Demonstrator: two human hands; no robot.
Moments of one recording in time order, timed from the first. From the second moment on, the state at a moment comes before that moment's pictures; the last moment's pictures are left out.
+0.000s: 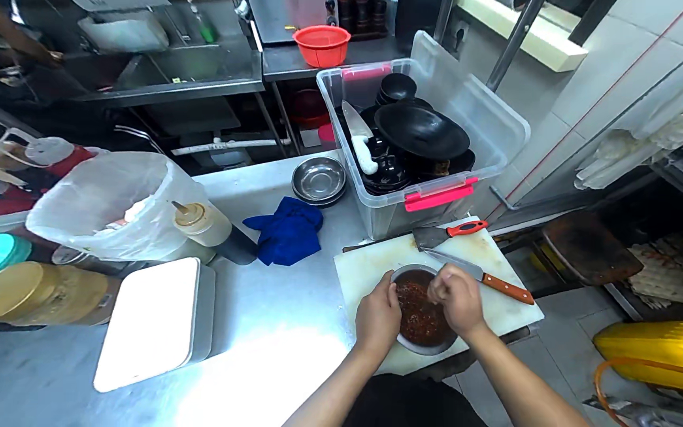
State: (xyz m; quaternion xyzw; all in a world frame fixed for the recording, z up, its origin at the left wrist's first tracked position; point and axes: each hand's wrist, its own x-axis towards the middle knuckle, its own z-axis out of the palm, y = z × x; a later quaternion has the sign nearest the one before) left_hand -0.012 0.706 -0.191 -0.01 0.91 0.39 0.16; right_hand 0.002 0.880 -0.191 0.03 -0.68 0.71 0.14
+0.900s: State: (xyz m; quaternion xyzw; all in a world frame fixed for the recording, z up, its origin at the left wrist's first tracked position) left_hand -0.020 0.700 -0.196 0.00 0.90 0.40 0.18; right_hand -0.016 0.868 -0.155 0.10 -0.67 0.72 0.15
